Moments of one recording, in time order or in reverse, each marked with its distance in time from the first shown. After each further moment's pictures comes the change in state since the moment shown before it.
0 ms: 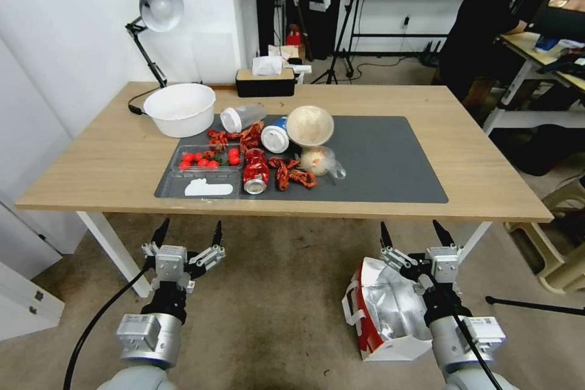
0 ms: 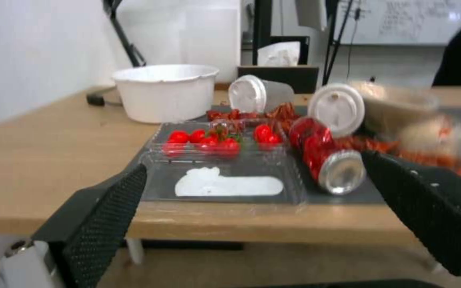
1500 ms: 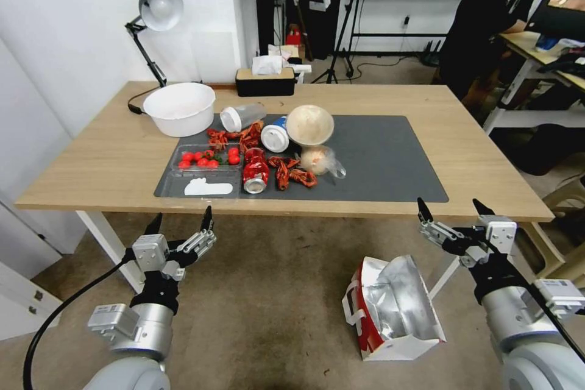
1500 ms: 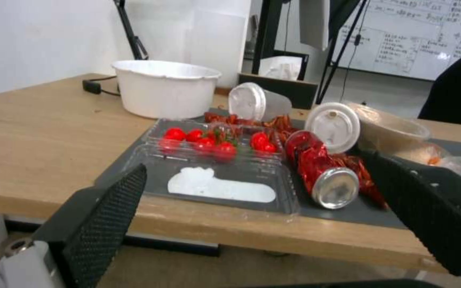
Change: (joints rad) left arm 0.010 -0.024 -0.034 0.012 -0.095 -0.047 0.041; right arm 0.029 -0.087 0.132 0.082 0.186 -0.120 -0.033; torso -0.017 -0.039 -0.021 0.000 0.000
